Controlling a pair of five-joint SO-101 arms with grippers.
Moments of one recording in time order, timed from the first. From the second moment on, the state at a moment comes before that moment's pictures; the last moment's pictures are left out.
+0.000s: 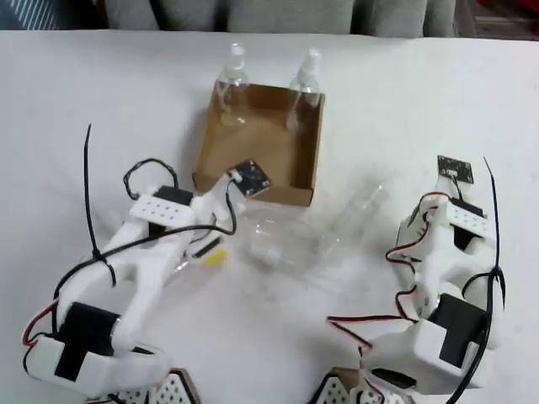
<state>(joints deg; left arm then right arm) 10.0 -5.3 43.4 54.0 -34.2 22.2 0.0 38.9 52.2 11.5</state>
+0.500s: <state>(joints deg) 4.4 -10.2 45.3 62.9 -34.2 21.9 0.0 38.9 52.2 11.5</state>
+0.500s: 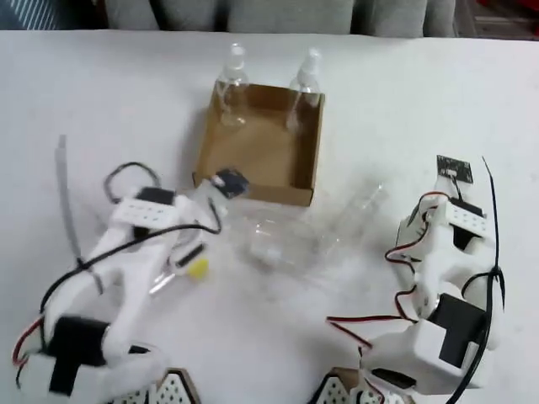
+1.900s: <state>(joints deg) -26.0 3.8 33.2 58.7 -13.3 -39.9 -18.9 30.8 80.1 34.1</state>
